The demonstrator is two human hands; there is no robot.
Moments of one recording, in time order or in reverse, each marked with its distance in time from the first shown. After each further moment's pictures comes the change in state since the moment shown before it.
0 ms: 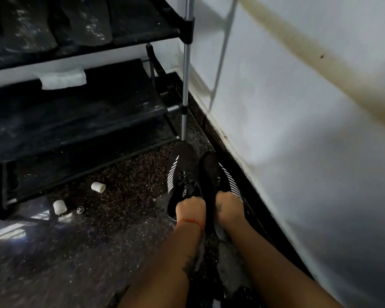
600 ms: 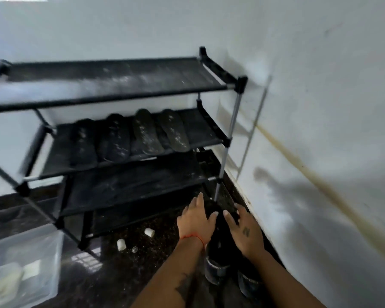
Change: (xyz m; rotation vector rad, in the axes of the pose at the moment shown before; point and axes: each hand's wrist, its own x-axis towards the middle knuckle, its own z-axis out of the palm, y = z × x) left_hand -0.116 -0.078 -0.158 -0.458 0.441 -0.119; right_hand -0.082 -0.068 -0.130 0.688 0.344 -0.120
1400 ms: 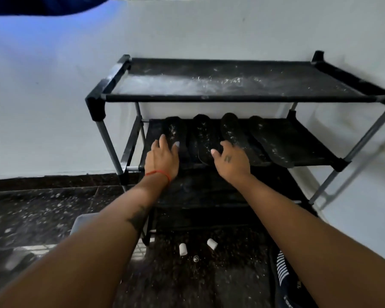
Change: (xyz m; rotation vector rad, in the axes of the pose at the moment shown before) left_hand 0.075 -0.218 -0.210 -0.126 0.496 -0.273; right_hand 0.074 -0.292 0.117 -0.217 -0.073 -0.391
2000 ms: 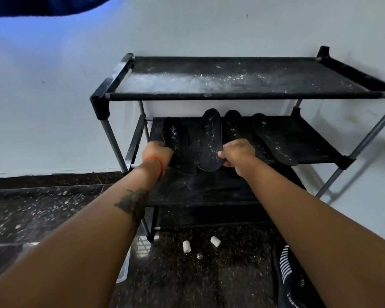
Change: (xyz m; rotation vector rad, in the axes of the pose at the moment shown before) left_hand 0.022 -0.011 -0.013 -0.462 -0.056 -0.372; right_hand 0.017 -0.006 -0.014 0.691 -0.073 0.399
